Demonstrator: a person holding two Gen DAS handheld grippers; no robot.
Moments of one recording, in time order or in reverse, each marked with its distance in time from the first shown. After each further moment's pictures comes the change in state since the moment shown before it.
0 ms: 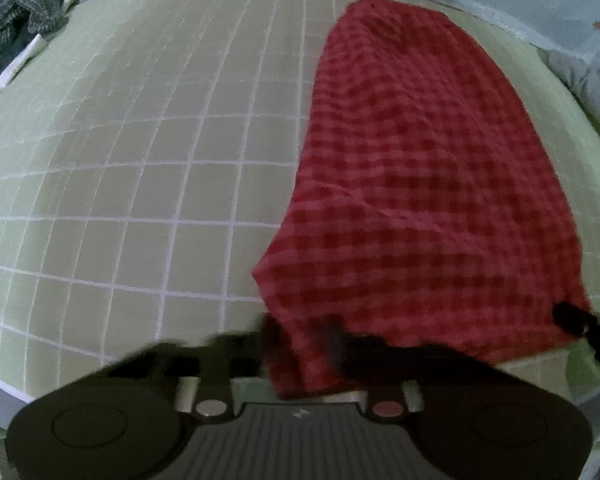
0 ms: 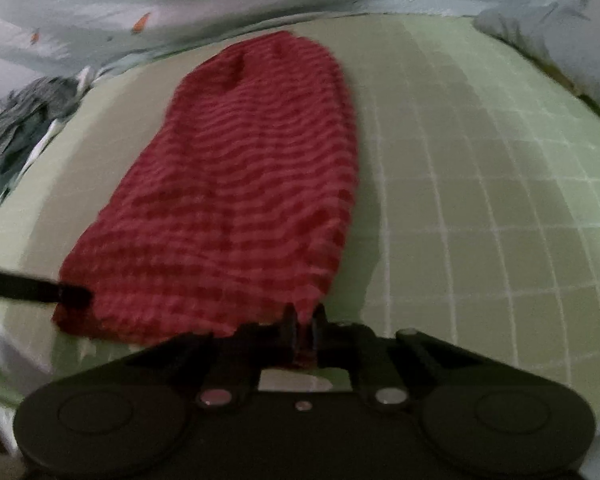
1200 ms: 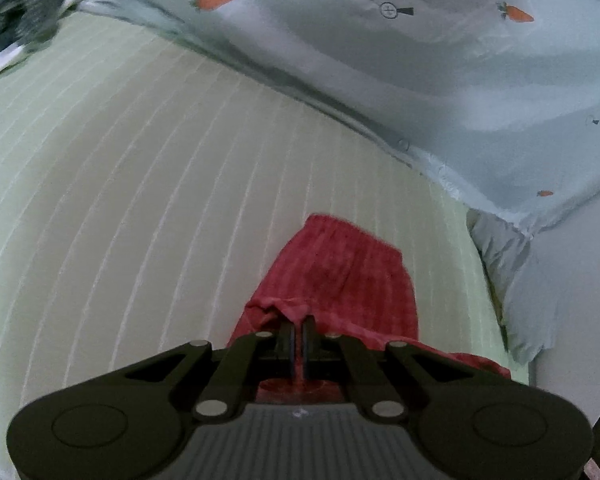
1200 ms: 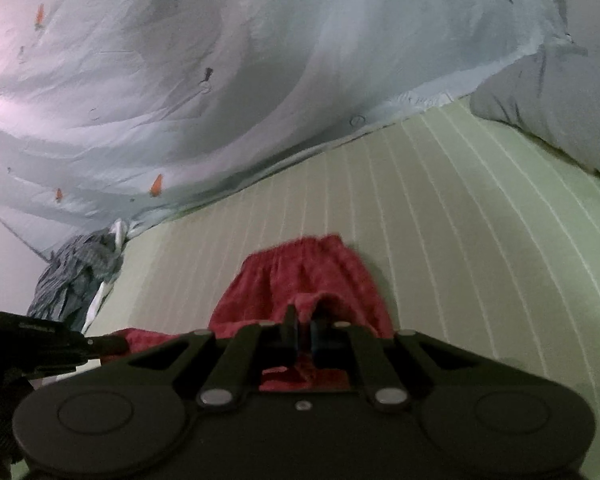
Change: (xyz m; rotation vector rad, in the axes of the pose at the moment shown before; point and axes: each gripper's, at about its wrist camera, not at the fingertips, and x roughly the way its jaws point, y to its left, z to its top) left arm -0.063 -0.001 0.127 -0.204 -0.187 -0.290; right arm -0.034 -0.036 0.128 0.240 -0.270 0.174
